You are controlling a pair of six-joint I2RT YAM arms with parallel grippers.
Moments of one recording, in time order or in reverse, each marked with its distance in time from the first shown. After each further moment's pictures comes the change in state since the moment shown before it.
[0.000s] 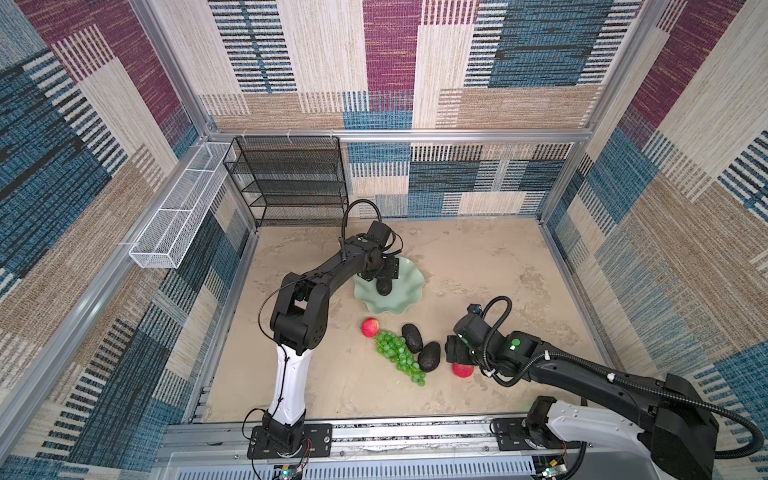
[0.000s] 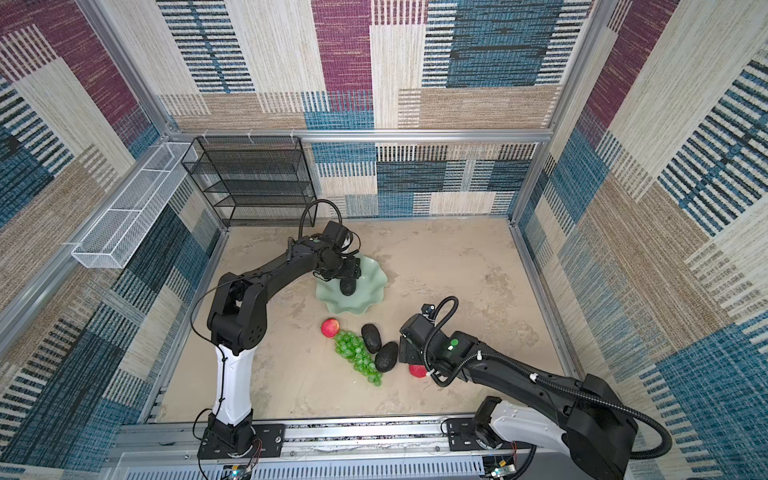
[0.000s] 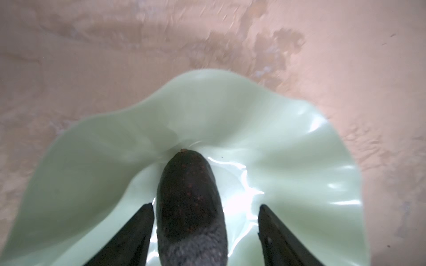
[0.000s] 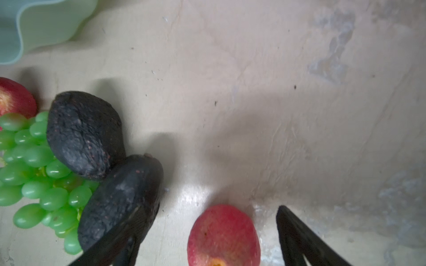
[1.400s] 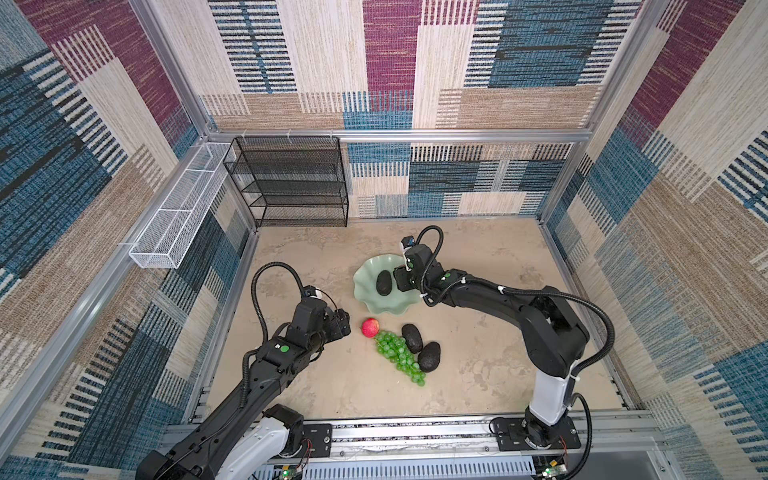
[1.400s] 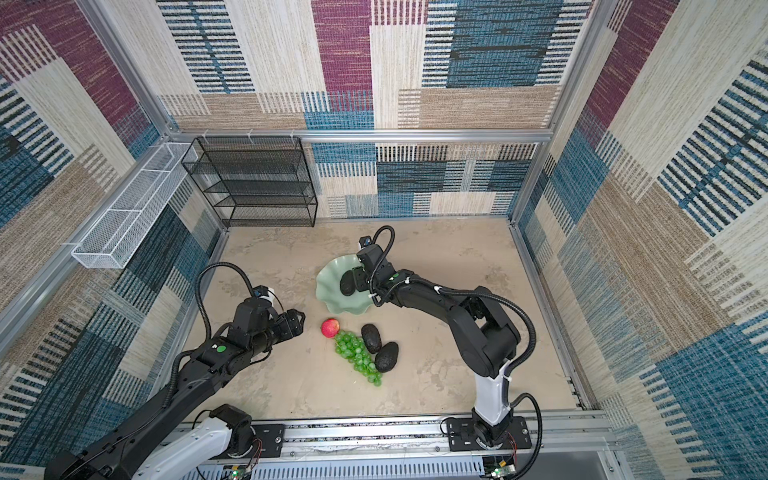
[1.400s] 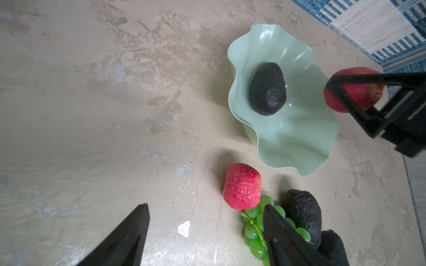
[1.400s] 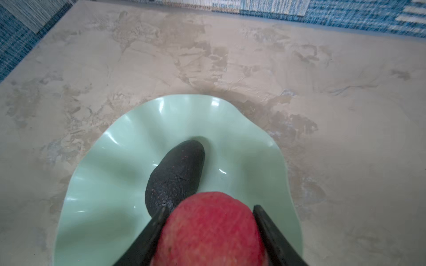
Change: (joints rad) left arm 0.053 -1.201 -1.166 0.270 -0.152 -0.298; right arm -0.180 0.821 0.717 0.528 -0.062 -0.595
